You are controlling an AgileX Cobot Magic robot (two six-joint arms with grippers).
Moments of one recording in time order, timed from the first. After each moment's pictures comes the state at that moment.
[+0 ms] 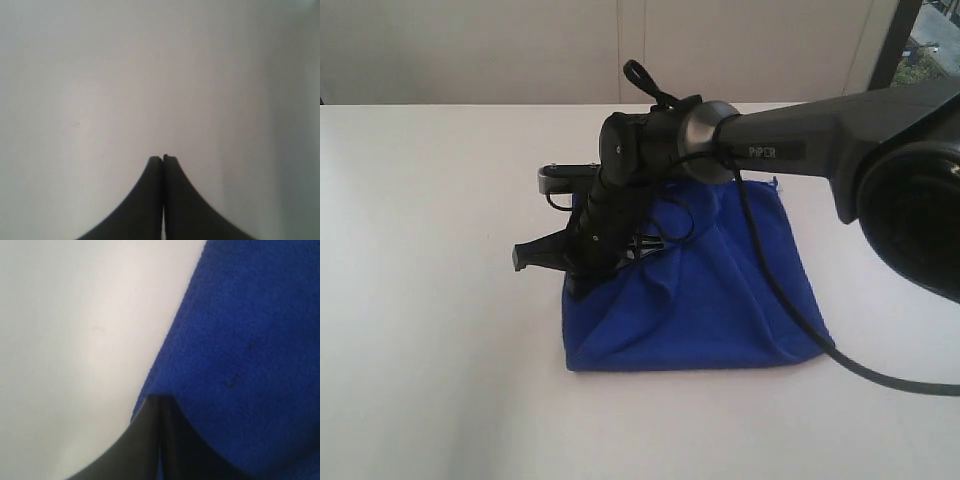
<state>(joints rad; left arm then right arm) -0.16 0.66 -0.65 0.02 1.13 -0.08 0.69 2.24 -1.64 0.34 0.77 0.11</state>
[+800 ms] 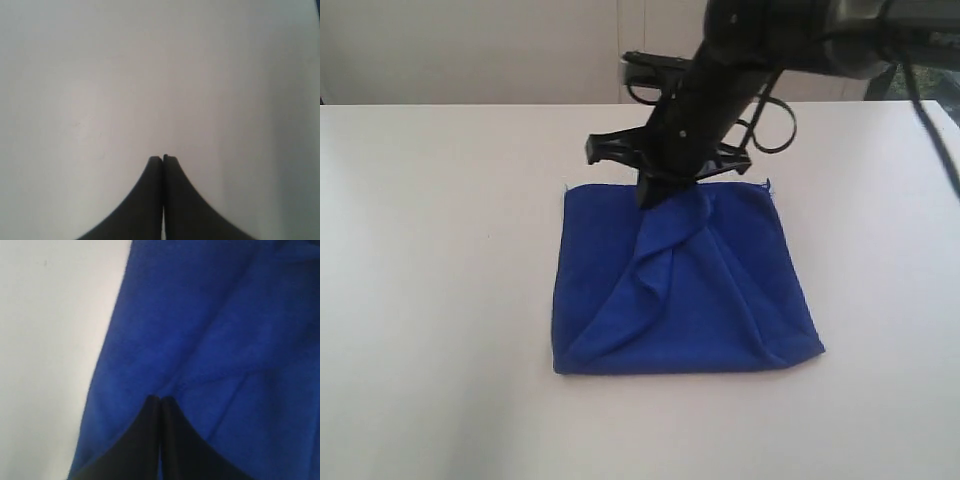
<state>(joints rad) -0.16 0.66 -0.65 0.02 1.13 -0.08 0.50 1.96 -1.58 0.30 0.90 0.11</state>
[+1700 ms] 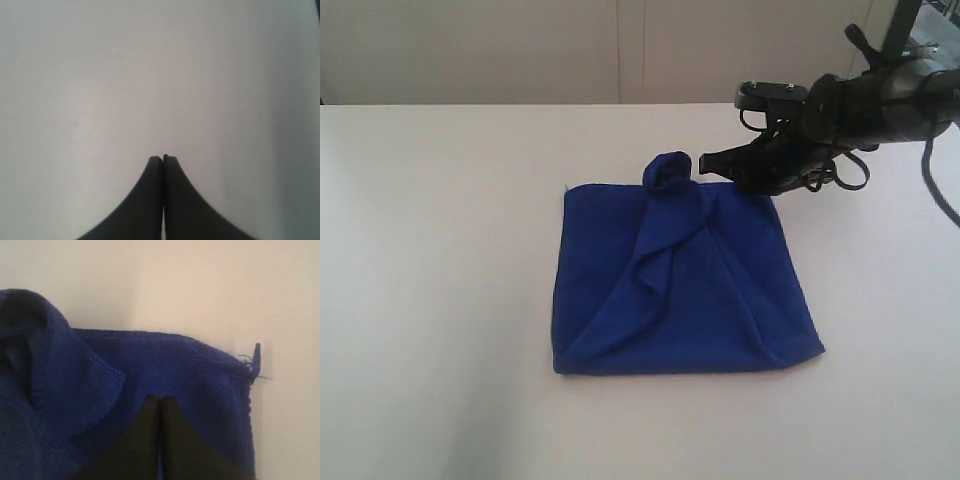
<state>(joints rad) -0.16 0.66 -0.65 0.02 1.13 -0.08 0.24 2.12 -1.42 0.30 0.33 -0.08</state>
